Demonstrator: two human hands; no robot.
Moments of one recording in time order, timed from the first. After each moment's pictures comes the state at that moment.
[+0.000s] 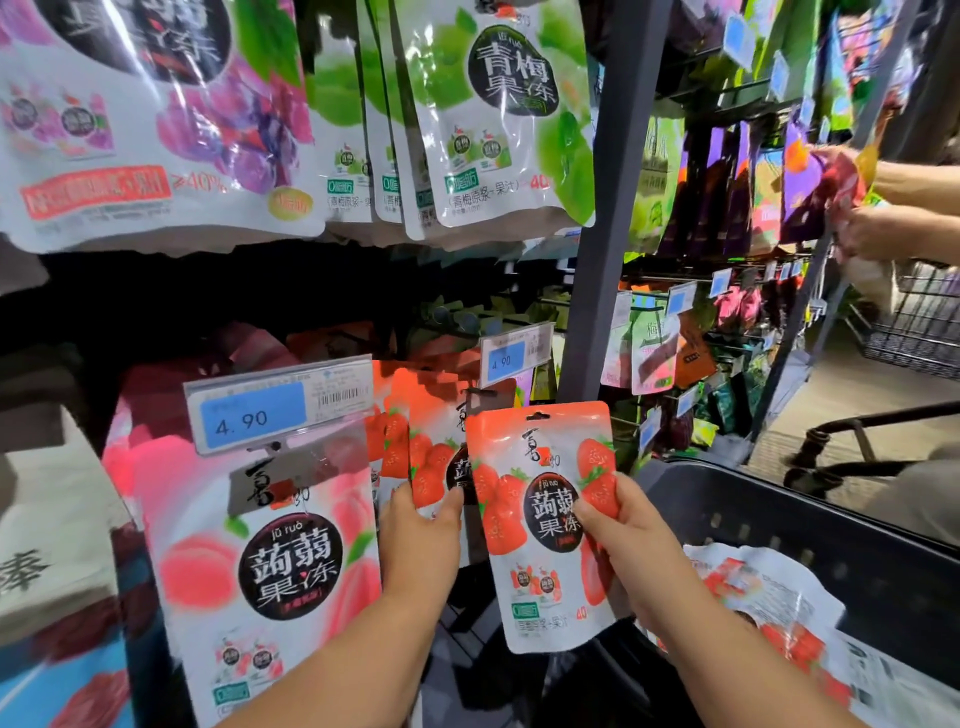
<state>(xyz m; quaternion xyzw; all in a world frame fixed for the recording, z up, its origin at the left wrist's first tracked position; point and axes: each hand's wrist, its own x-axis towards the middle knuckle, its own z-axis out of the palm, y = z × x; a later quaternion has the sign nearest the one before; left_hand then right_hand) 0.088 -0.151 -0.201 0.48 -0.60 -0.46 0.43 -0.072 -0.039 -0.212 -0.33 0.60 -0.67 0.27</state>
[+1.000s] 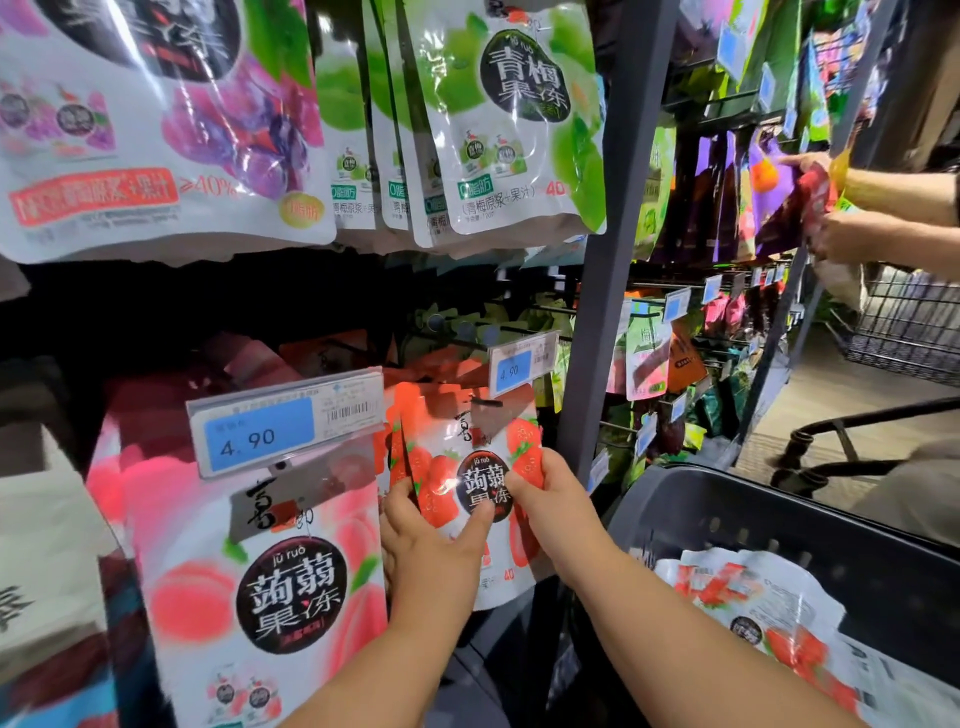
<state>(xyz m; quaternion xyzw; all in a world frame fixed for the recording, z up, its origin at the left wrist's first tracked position) 0.097 -0.135 -0.186 0.46 -0.64 -0.46 0.40 -0.037 -0.110 -0.189 -0.36 0.69 -0.59 0.20</state>
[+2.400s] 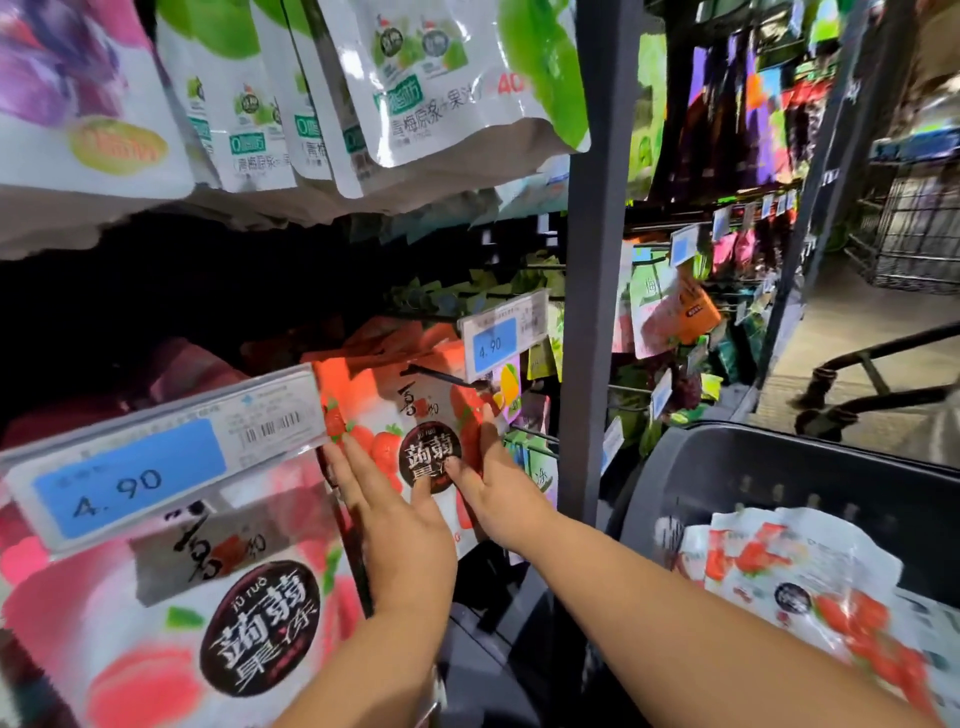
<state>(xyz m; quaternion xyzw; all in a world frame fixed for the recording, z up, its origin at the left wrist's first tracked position) 0.072 -0.192 -0.213 0.43 -0.68 -0.29 0.52 -0.040 -0.173 -0.211 -0.48 0.74 -0.43 0.18</state>
